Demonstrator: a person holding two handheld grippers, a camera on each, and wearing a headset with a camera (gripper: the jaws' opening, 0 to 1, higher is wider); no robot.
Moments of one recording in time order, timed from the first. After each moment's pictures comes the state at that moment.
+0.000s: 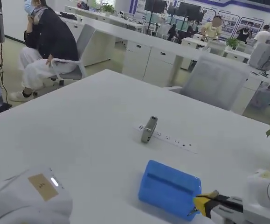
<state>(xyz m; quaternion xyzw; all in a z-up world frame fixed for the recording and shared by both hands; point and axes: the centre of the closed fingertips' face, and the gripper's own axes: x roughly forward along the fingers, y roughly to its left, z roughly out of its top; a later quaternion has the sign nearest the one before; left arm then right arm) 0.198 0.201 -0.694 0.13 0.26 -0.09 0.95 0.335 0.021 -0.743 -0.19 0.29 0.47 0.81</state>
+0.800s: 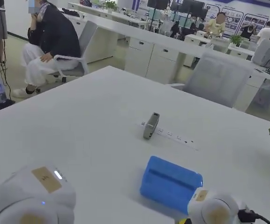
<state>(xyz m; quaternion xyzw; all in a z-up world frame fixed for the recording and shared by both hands) 0.198 0.198 -0.695 0.12 0.26 -0.09 0.95 0.297 0.051 -0.823 -0.36 0.33 0.53 0.69</state>
